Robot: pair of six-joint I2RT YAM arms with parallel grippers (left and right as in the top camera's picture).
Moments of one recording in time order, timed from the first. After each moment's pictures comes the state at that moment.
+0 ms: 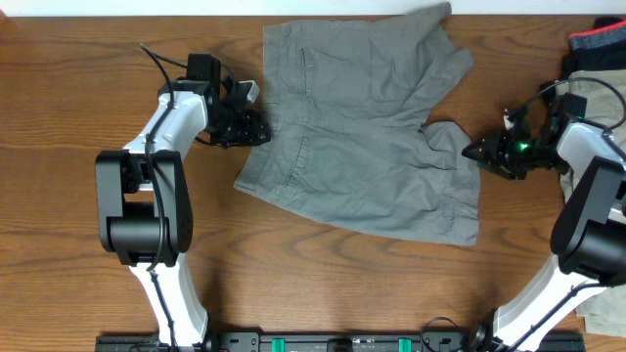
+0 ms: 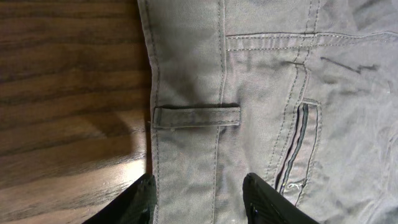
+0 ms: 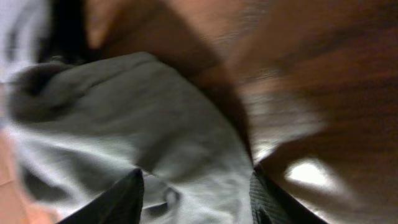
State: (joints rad) left arm -0.03 2.09 1.48 -0.76 0.49 0.06; right arm -0.36 2.04 1.27 -0.72 -0.63 0.02
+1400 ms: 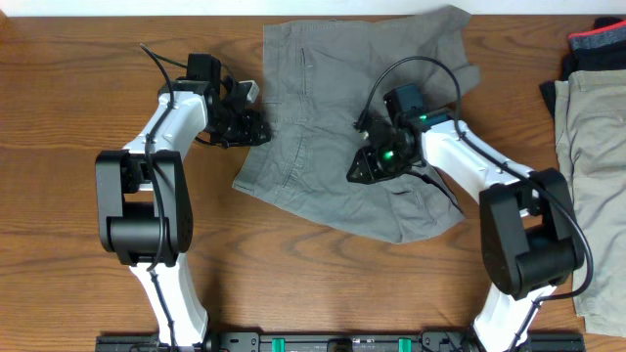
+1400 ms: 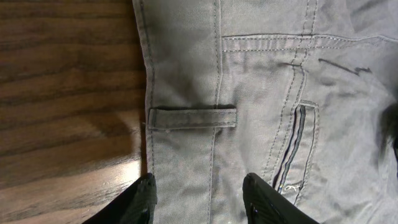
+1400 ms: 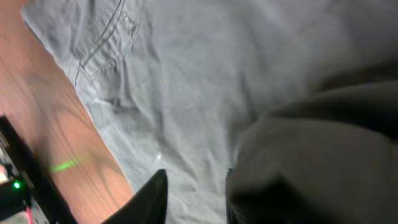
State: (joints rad) left arm -0.03 2.09 1.48 -0.76 0.49 0.06; right arm 0.33 1.95 1.27 -0.69 -0.59 0.06
